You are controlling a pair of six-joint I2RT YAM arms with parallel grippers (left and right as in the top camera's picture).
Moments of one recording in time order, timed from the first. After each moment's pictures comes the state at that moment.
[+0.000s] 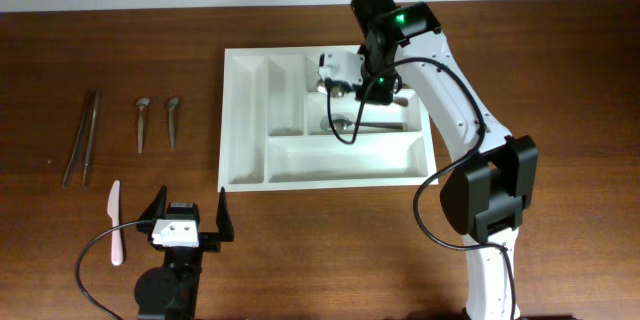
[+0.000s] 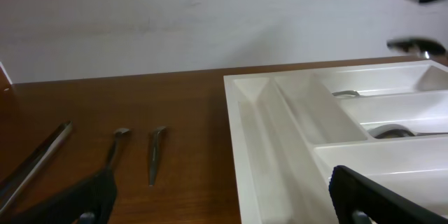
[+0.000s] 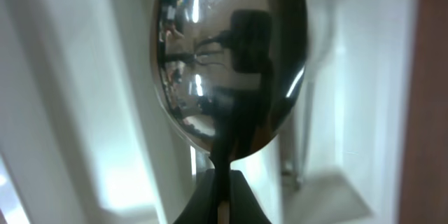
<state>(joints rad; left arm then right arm) -0.06 0.01 0.01 -0.08 -0.04 0.04 0.35 2.24 2.18 -1.30 -0.10 -1.09</state>
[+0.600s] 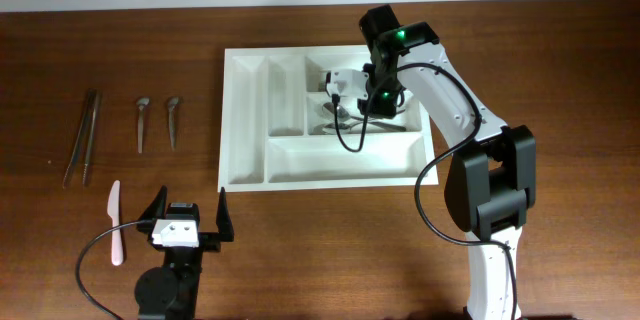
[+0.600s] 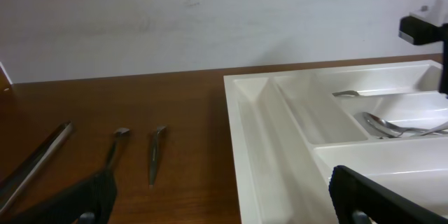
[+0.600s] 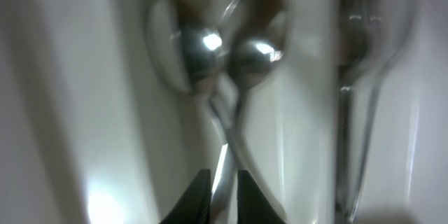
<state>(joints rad) -0.06 0.01 0.01 -0.08 -0.04 0.04 0.32 2.24 1.98 -1.15 -0.17 -1.13</state>
